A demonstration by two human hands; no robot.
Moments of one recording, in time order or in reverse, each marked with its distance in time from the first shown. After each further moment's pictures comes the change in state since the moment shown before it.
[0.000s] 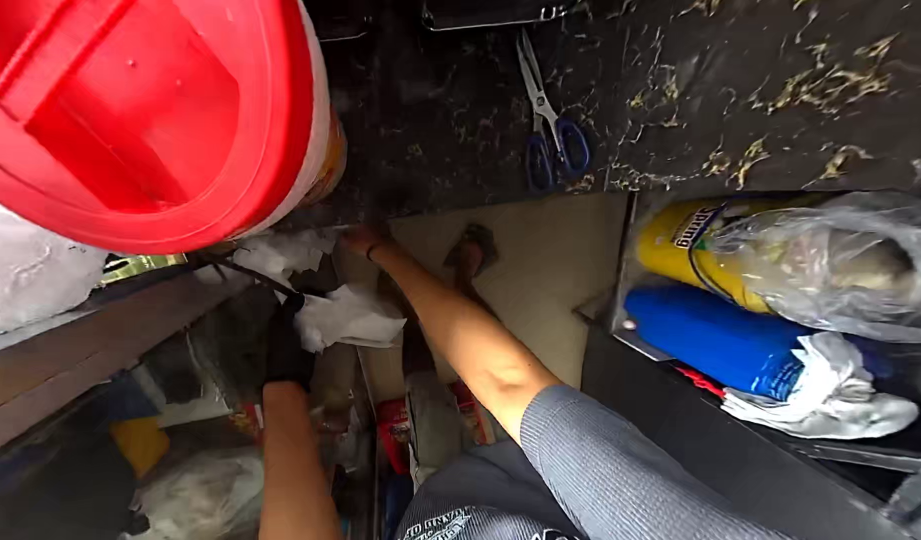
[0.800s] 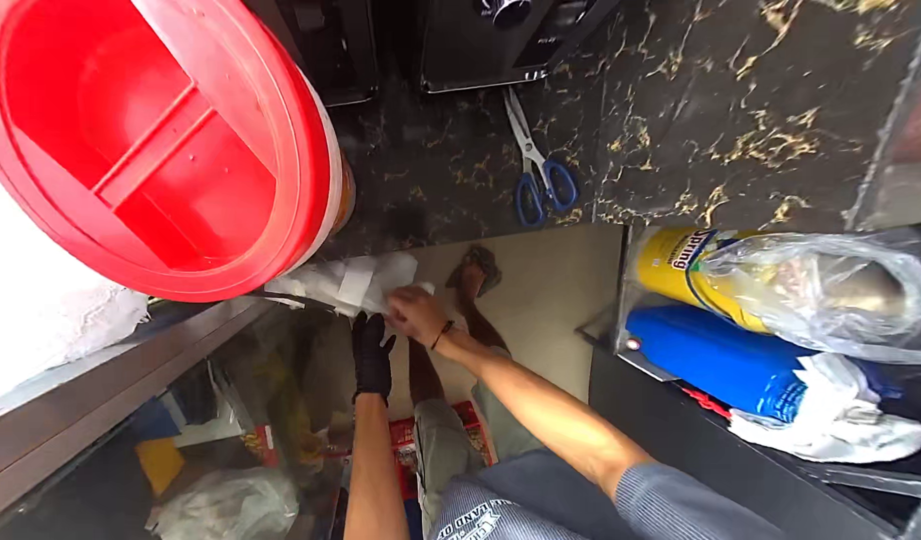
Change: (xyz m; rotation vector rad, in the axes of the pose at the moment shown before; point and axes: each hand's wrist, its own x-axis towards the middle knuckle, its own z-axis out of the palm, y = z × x) left_hand -0.013 -0.069 0.090 -0.137 -0.104 -0.031; right_hand -0.102 0.087 0.033 -0.258 0.391 -0.480
